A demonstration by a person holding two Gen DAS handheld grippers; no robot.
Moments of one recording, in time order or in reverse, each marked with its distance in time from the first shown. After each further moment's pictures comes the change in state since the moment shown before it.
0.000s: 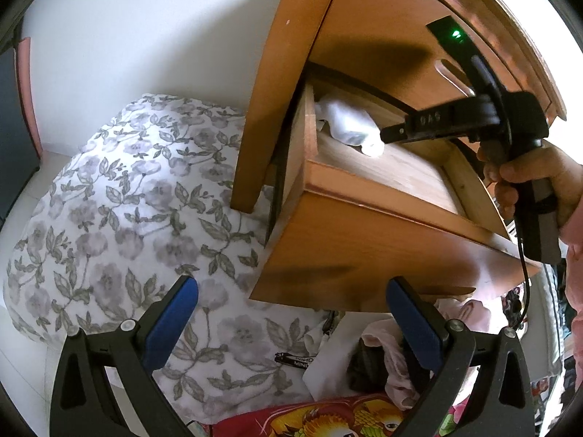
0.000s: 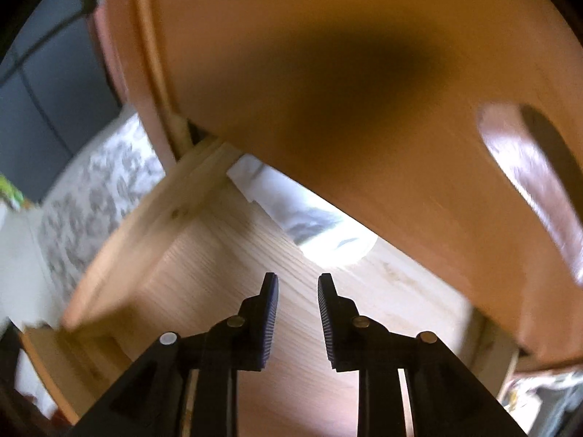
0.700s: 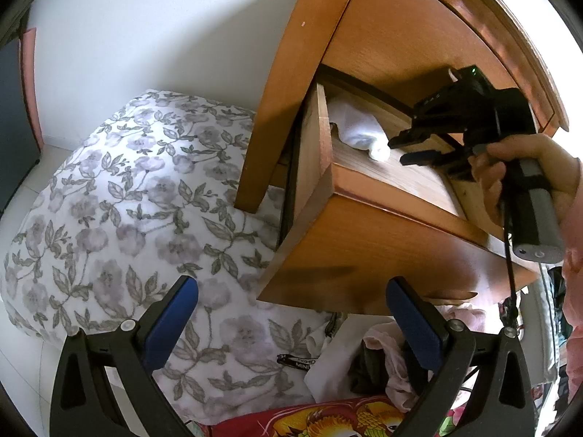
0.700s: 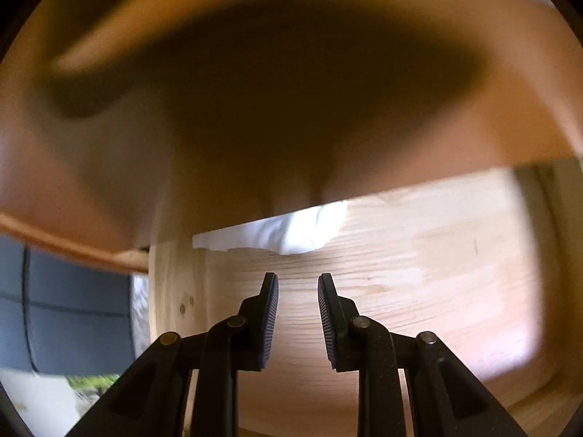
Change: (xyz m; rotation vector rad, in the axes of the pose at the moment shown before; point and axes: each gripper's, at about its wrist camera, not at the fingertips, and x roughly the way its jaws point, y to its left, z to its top) left arm 0.002 0.008 0.000 -0.027 -0.006 -0.007; right arm 0.027 -0.070 -0.026 0.756 0.047 0.191
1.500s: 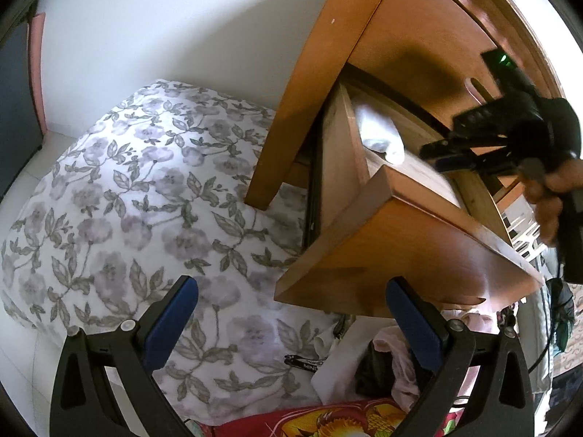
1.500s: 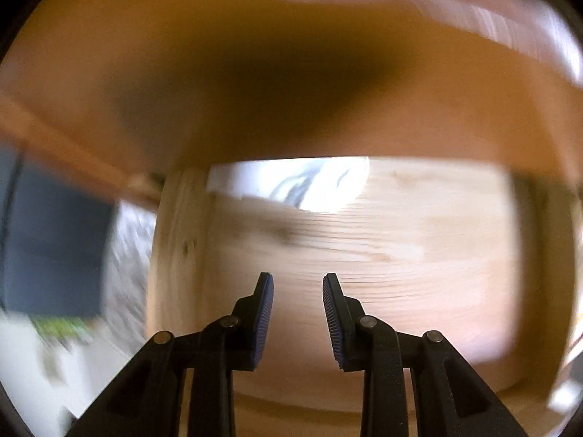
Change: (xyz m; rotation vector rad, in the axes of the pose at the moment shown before) left arm 0.007 0.019 0.001 -0.045 0.008 -0.007; right arm 0.006 0.048 -0.031 -0.431 0.076 -0.170
